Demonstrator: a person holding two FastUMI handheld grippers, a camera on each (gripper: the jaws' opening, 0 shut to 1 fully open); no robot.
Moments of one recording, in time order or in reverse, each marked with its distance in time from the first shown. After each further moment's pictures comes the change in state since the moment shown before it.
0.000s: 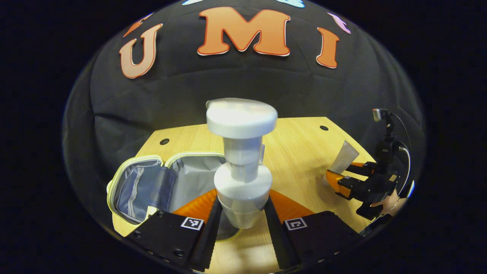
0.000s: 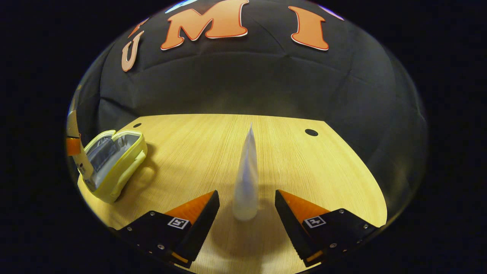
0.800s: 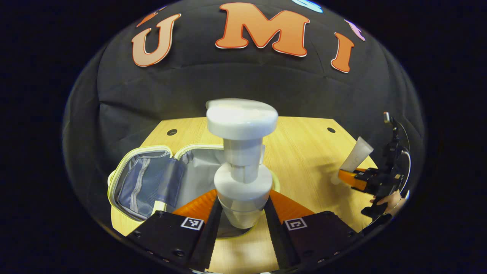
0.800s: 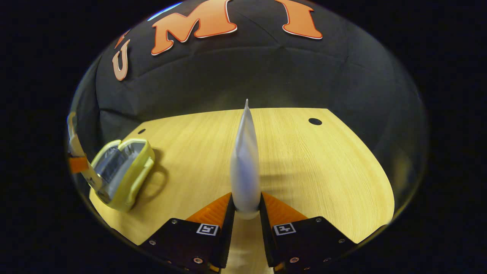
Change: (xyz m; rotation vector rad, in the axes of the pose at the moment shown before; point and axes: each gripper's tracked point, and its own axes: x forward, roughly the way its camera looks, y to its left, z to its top) left arm -0.004 0.041 -0.011 -0.055 0.059 0.003; right arm -0.026 0.017 0.020 0.124 0.086 0.099
